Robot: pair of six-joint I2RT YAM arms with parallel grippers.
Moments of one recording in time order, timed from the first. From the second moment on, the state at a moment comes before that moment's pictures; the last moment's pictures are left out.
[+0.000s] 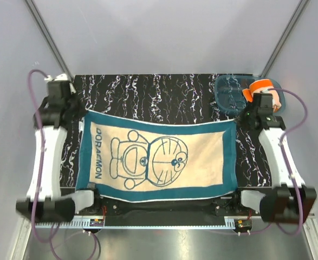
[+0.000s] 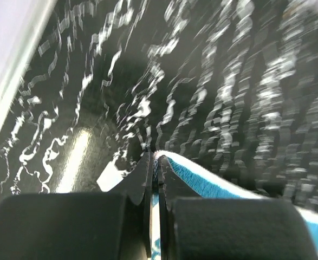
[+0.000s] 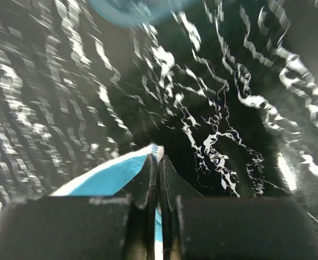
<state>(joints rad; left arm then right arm) 0.03 1.11 1.46 -0.99 -0.11 -0.36 -0.06 1.14 1.12 -0.69 0.02 0.59</state>
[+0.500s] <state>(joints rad) 0.09 1.92 1.62 -0.89 -0.17 -0.37 -0.02 1.78 1.27 -0.36 -0.15 0.60</state>
